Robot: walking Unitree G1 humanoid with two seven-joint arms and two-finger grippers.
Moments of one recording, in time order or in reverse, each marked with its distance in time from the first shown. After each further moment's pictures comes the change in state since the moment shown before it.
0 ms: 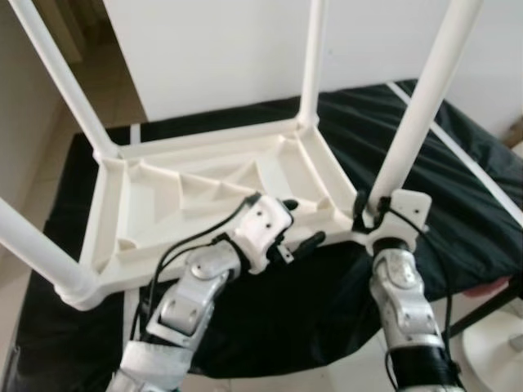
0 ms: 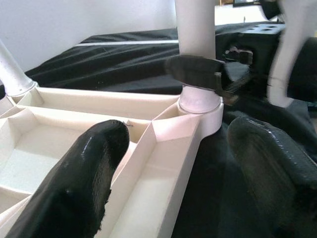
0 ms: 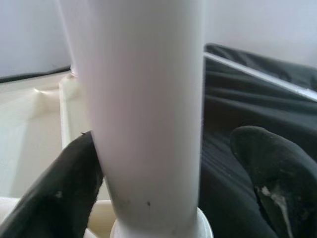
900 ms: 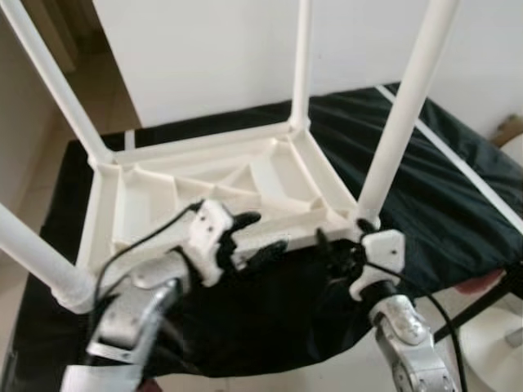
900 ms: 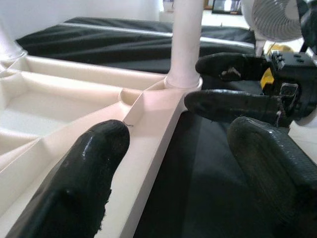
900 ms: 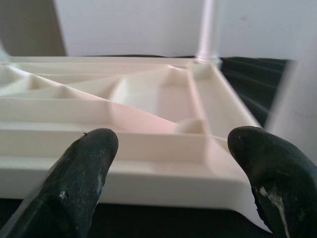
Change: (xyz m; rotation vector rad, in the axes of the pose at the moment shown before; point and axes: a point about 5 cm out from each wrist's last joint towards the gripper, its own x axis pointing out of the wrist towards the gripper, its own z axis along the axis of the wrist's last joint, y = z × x) left arm -0.066 0.027 -0.008 -0.139 0.058 -0.076; right arm -0.058 0.034 -0.007 -0.034 0.022 0.503
